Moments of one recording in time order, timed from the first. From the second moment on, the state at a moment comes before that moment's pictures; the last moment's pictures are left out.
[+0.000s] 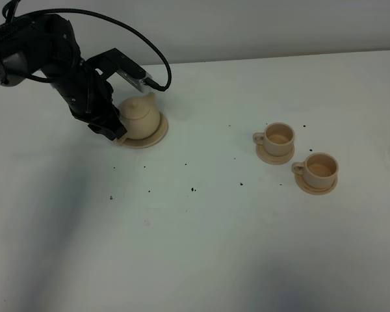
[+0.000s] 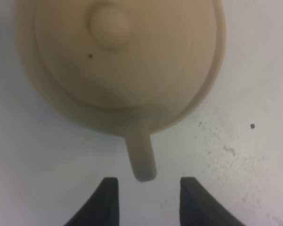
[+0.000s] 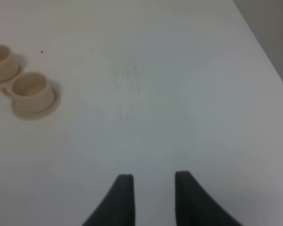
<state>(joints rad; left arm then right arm) -0.19 2.20 -1.75 -0.10 0.94 0.67 -0.04 -0.01 -0.49 -0.01 1.07 -0.03</state>
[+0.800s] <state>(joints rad) -0.21 2.28 -1.91 -0.10 1.09 0.43 -0.04 -0.01 -0.49 -0.01 1.07 -0.03</state>
